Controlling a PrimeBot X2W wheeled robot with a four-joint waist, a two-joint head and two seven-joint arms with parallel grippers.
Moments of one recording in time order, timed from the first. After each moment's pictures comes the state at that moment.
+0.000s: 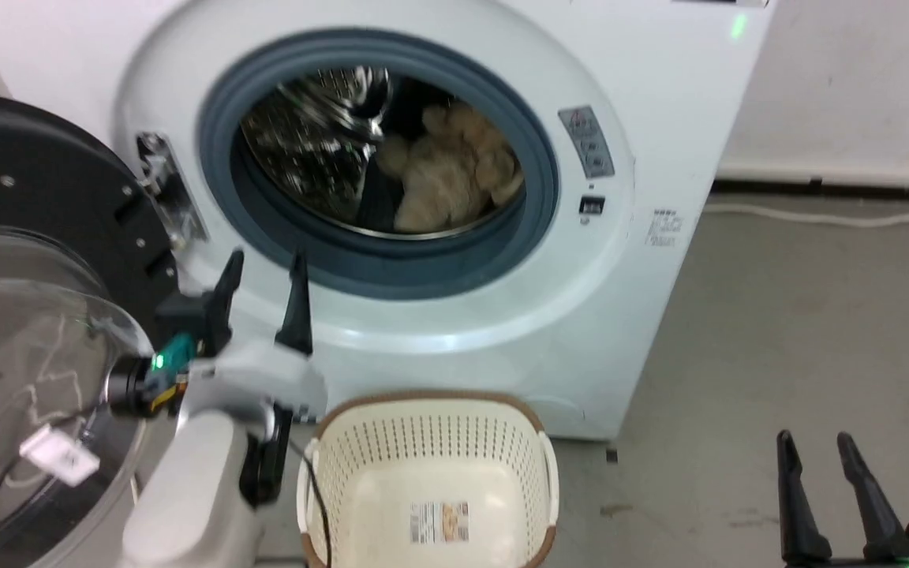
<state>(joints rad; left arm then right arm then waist) -0.50 0.17 -0.23 0.53 -0.36 0.06 -0.26 0.15 -0.05 -0.08 -0.01 0.25 0.13 -0.26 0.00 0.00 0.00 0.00</state>
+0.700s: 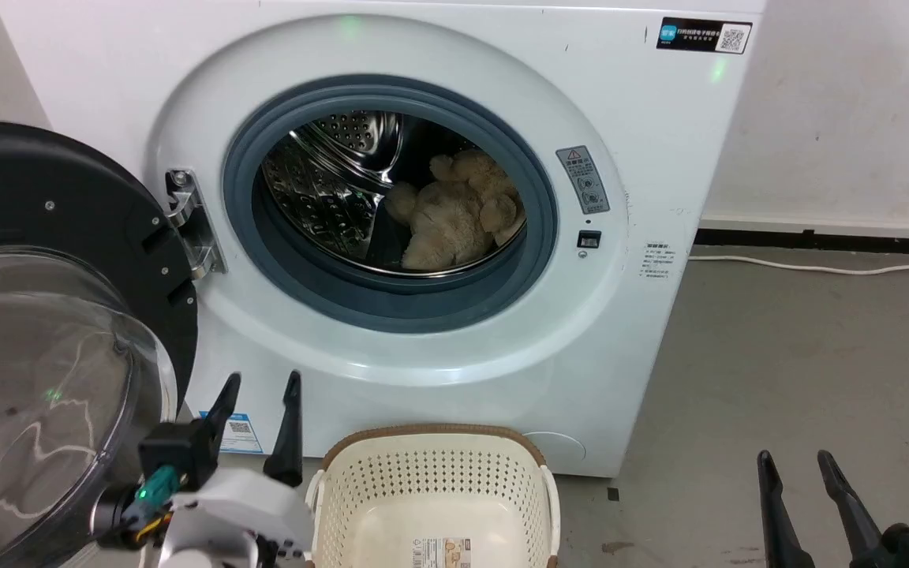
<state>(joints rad) -0.14 0.24 -0.25 0.19 -0.40 0.10 -0.16 0.18 -0.05 -0.06 -0.01 0.21 0.13 -0.22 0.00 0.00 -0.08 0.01</state>
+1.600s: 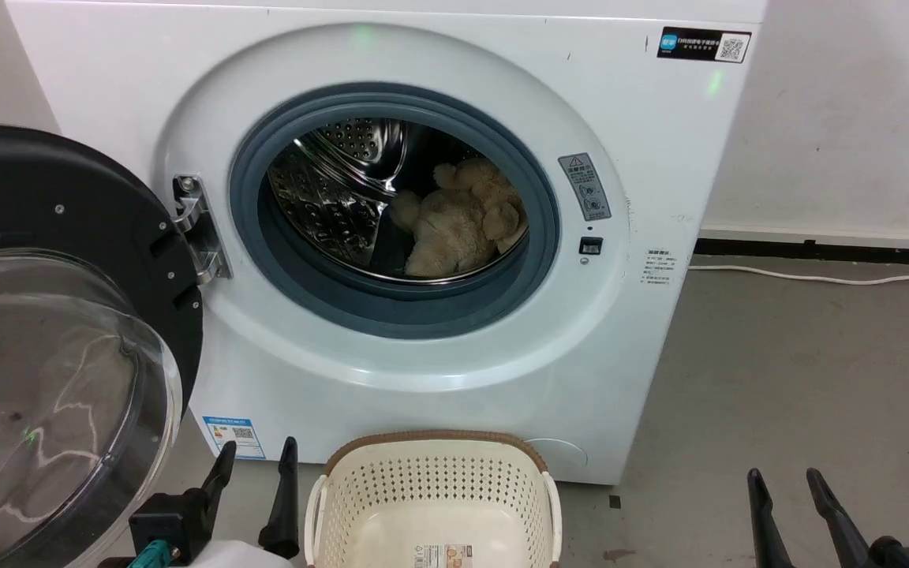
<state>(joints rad) 0.05 0.26 -0.25 0.04 -0.43 0.15 -0.14 0.20 -0.05 -0.04 0.01 0.21 0.13 -0.22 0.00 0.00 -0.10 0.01</state>
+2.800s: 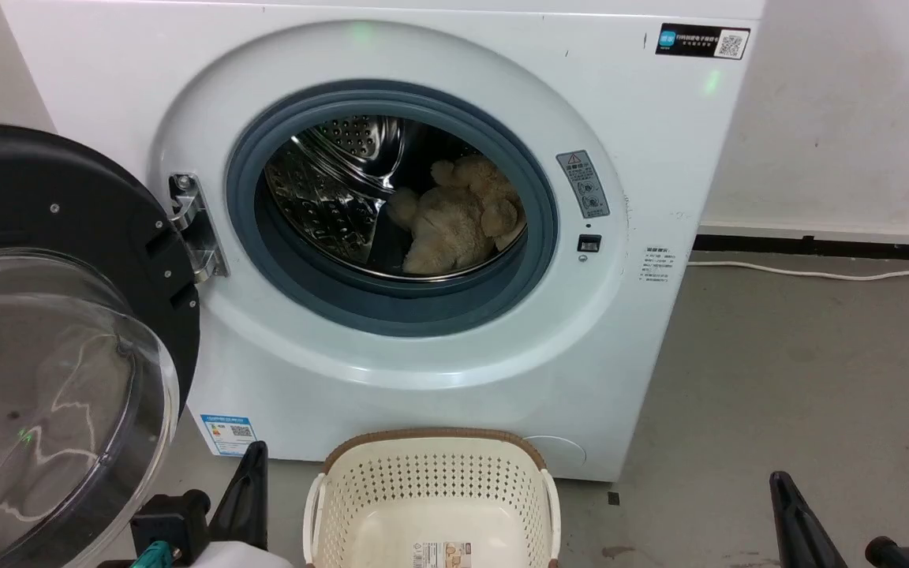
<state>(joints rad) 0.06 0.27 -0.26 0.04 -0.42 0.17 -0.13 0.20 -0.05 -0.04 0.03 0.22 0.13 -0.21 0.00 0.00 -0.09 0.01</state>
